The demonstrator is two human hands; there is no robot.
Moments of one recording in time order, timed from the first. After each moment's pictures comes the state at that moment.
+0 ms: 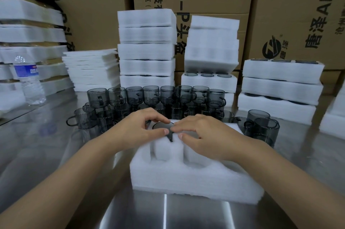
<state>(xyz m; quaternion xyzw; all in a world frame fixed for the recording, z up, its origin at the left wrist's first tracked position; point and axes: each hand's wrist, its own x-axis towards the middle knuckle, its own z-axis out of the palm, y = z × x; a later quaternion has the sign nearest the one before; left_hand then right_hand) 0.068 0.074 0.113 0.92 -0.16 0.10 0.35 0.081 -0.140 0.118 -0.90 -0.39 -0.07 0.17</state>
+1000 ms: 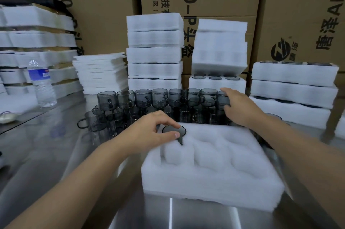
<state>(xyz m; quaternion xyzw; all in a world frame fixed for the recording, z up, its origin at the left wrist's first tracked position) 0.063 0.069 0.117 0.92 -0.15 0.09 0.34 0.179 -0.181 0.128 -0.95 -0.15 -0.16 0.21</state>
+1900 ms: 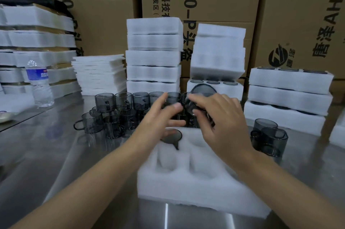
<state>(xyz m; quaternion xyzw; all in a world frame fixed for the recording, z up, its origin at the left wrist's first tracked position) 0.052 0.028 0.125 0.69 -0.09 0.12 0.71 0.076 -0.132 0.126 -0.73 -0.35 -0.54 0.21</state>
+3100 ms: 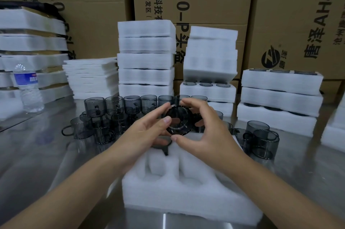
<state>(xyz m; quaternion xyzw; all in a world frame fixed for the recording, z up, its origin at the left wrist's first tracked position) 0.057 0.040 0.116 0.73 -0.16 0.07 0.66 0.076 -0.141 0.117 -0.80 -0.35 -0.22 0.44</state>
